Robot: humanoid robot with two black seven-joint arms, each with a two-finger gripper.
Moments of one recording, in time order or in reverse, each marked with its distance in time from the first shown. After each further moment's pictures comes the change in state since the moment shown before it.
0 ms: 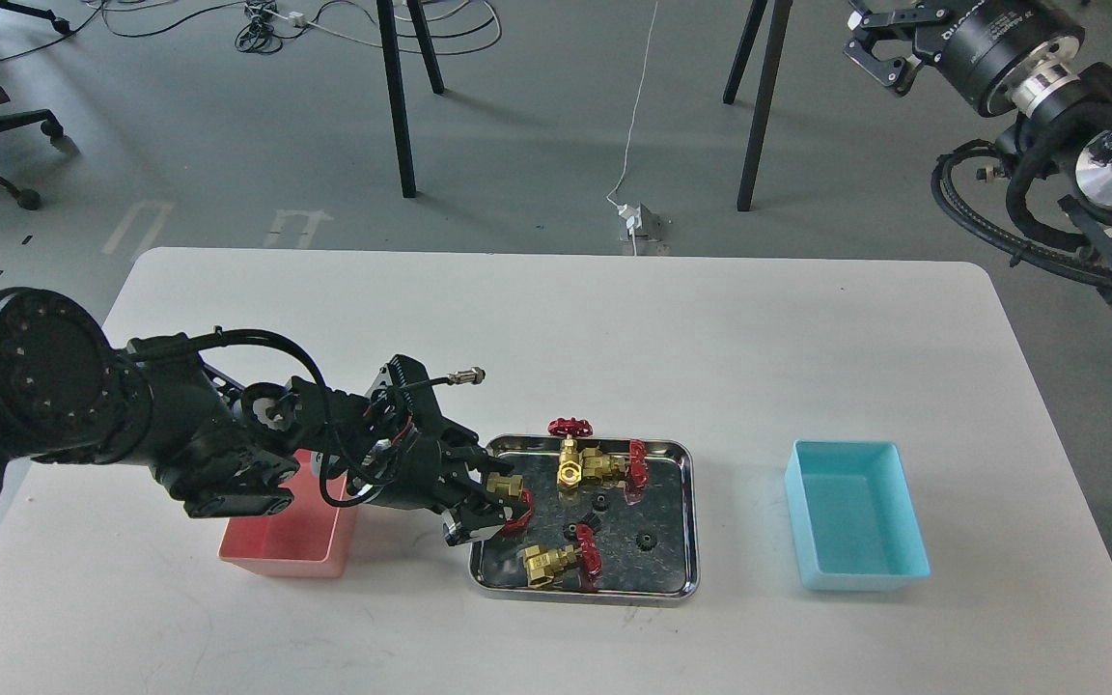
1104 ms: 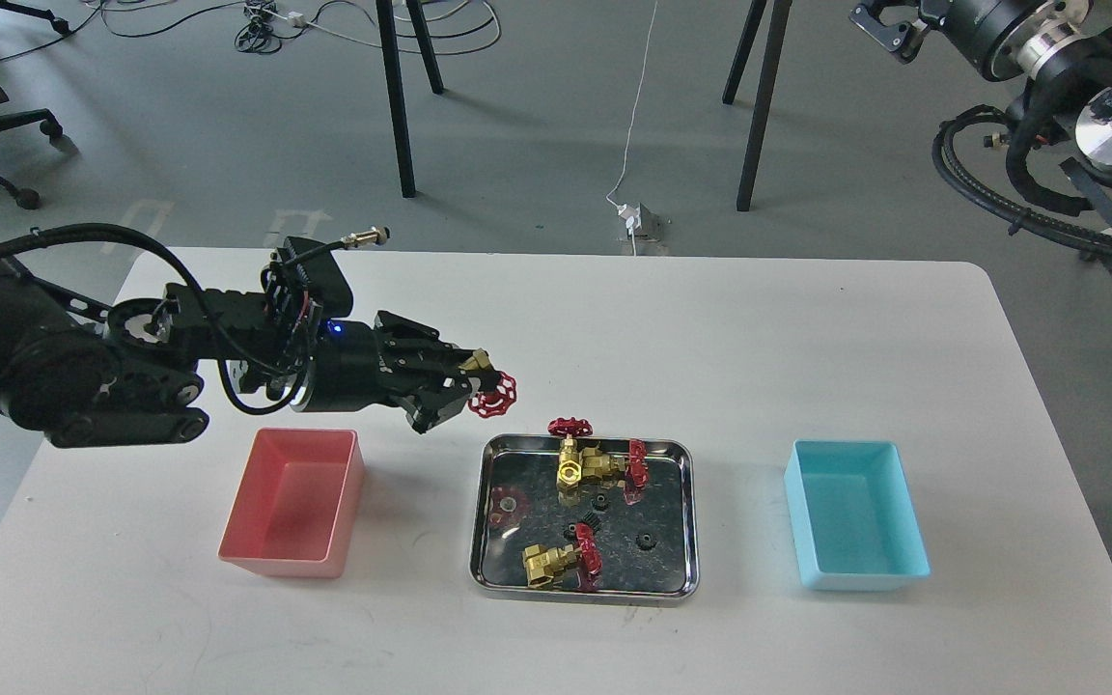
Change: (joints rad) left arm -0.263 0.435 -0.170 -0.333 0.046 0.005 0.000; right arm 0.093 0.014 -0.019 -0.013 -0.068 -0.185 0.002
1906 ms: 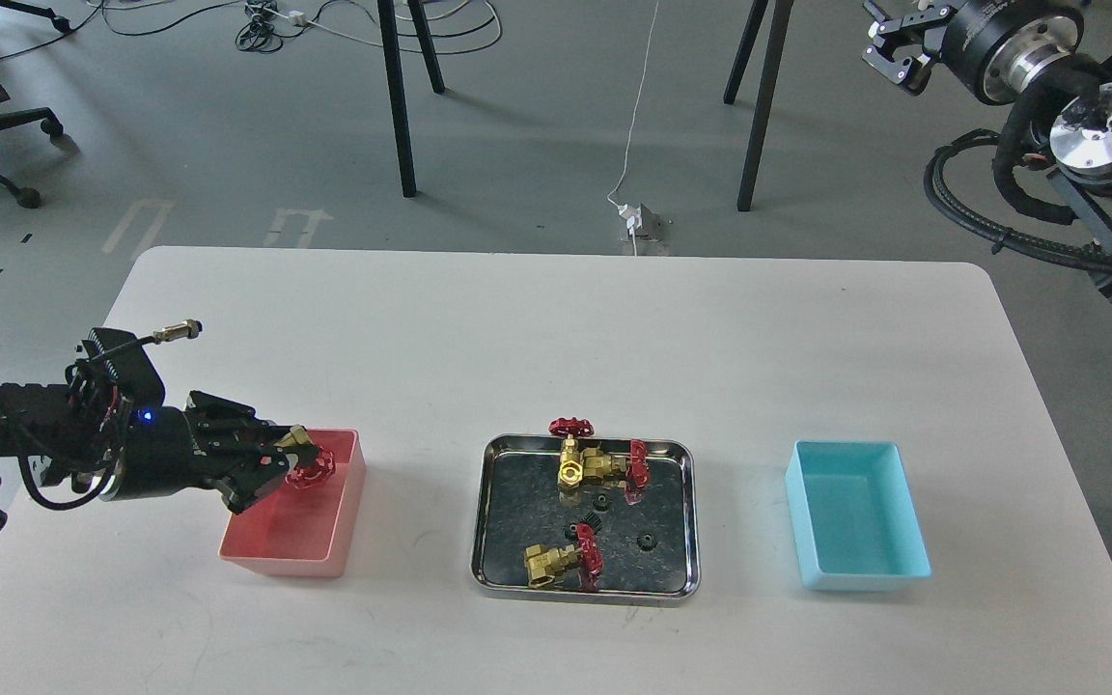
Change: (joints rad) left arm 0.263 0.239 -0.012 0.096 0.229 0.001 0.000; right arm -0.028 0.008 -0.010 0.001 -0.045 -0.107 -0.002
